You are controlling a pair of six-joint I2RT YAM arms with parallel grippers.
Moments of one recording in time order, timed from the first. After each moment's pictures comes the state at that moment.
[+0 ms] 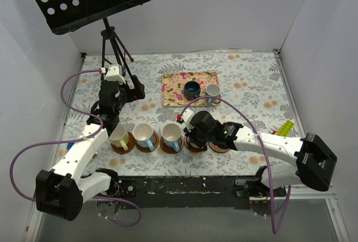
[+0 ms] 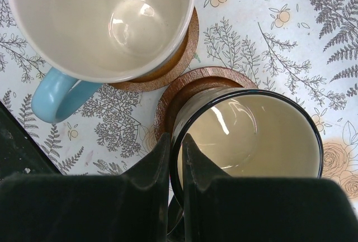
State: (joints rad) left arm -0.27 1.07 0.78 0.02 -0.11 -0.33; right arm 1.05 1.31 0.80 -0.32 0.04 0.03
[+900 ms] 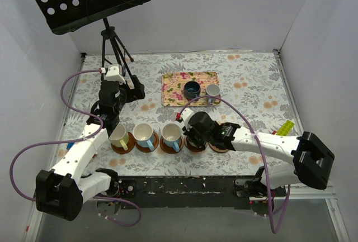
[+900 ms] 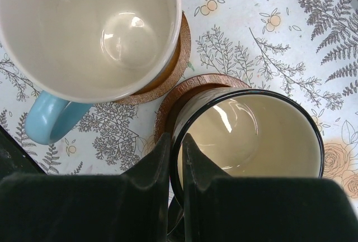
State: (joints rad) left arm -0.27 1.07 0.78 0.02 -0.11 -0.33; right arm 1.06 1.33 0.80 -0.28 0.09 0.08
